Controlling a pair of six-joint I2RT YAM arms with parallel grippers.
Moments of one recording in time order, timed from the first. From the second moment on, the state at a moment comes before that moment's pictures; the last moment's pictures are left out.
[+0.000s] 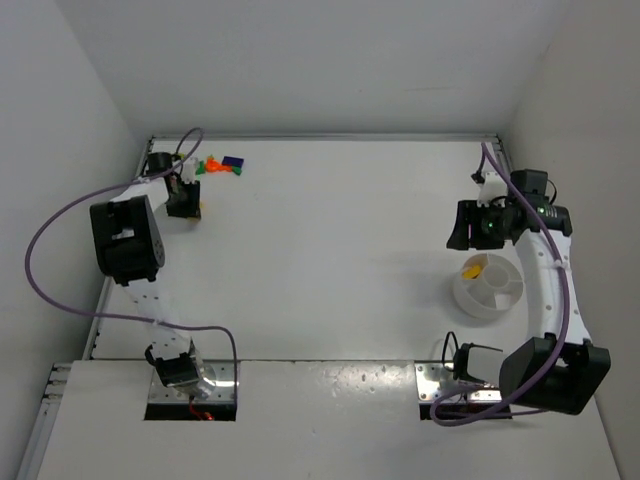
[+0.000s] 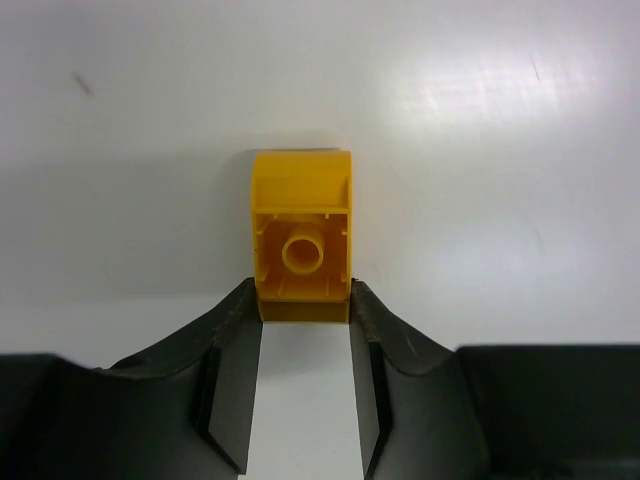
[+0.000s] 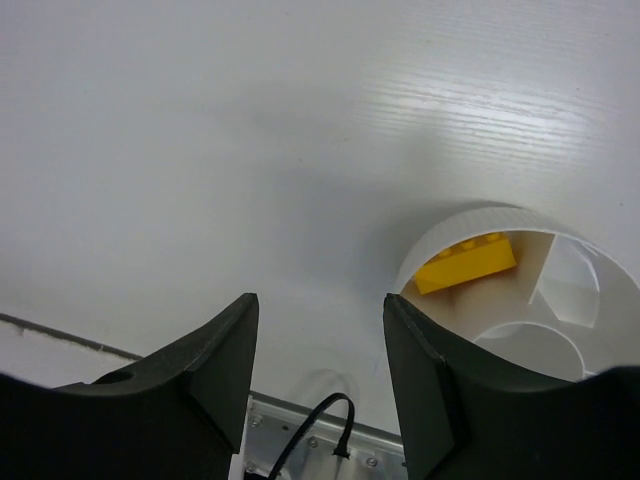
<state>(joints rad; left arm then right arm) 0.23 2.11 1.52 -0.41 0.14 0.21 -0.21 1.22 1.12 -0.96 -0.36 -0.19</state>
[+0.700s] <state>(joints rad) -0.32 1.22 1.00 -0.46 0.52 0.29 -0.20 1.65 1.24 -1.24 -1.07 -0.45</state>
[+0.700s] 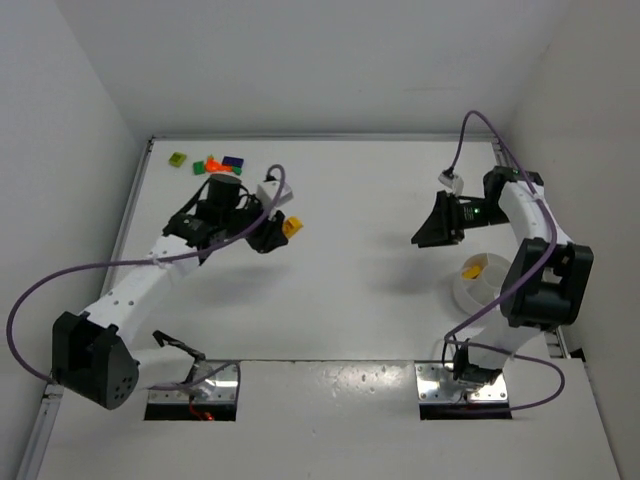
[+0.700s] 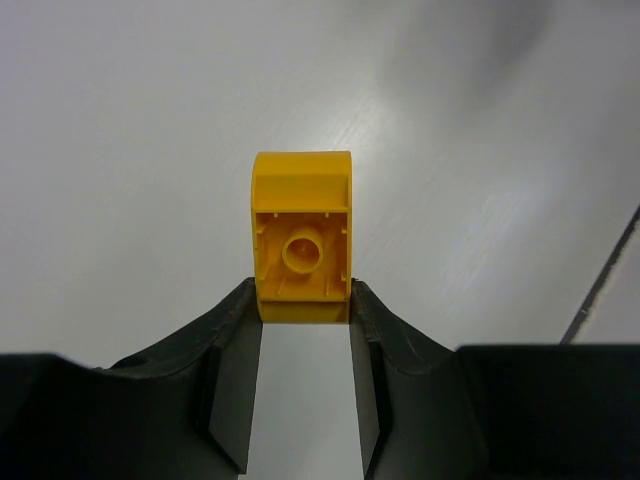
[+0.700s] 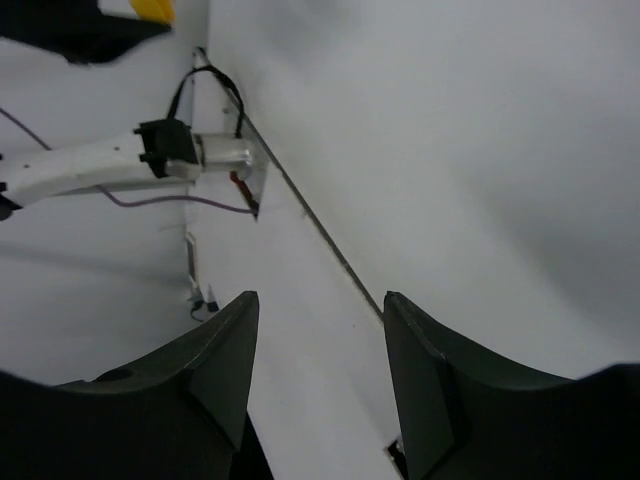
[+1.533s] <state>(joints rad) -0.99 1.62 1.43 -0.42 0.14 0.18 -0.09 1.53 1.16 -1.18 -1.28 -0.27</state>
